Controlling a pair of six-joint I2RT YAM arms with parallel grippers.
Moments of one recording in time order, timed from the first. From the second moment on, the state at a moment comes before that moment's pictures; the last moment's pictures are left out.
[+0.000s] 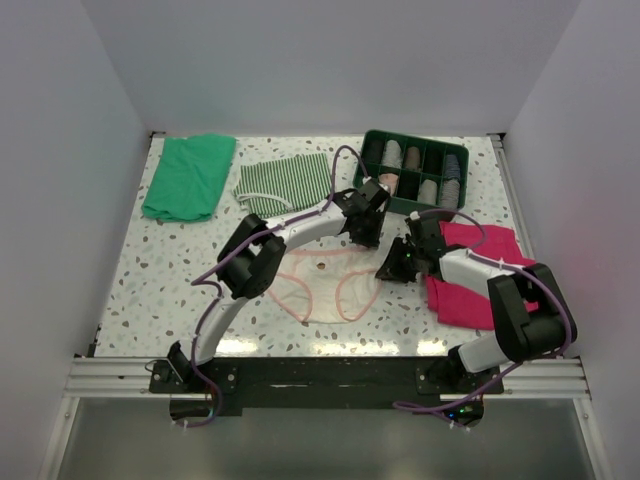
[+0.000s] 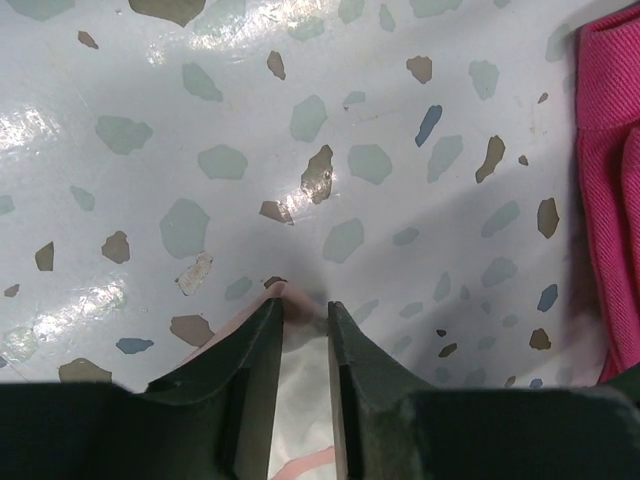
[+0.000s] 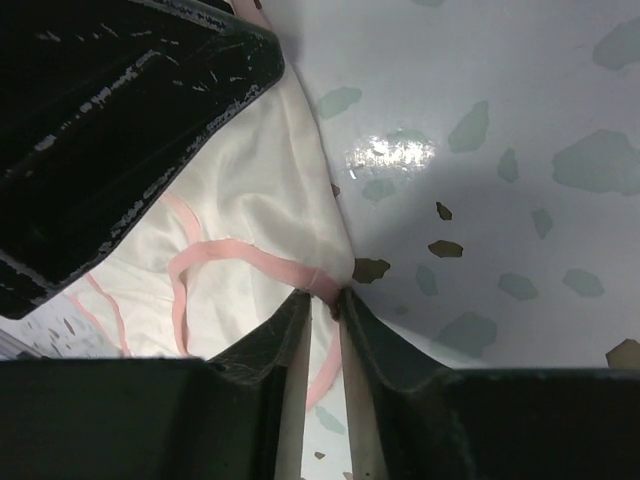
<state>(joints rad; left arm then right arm) -0.84 2.35 1.92 -0.56 0.03 -0.54 0.31 1.48 0.63 -0.15 -0.29 0.67</state>
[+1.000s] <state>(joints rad) -0.84 2.27 1.88 -0.56 0.05 -0.54 0.33 1.25 0.62 -0.30 -0.27 0.61</state>
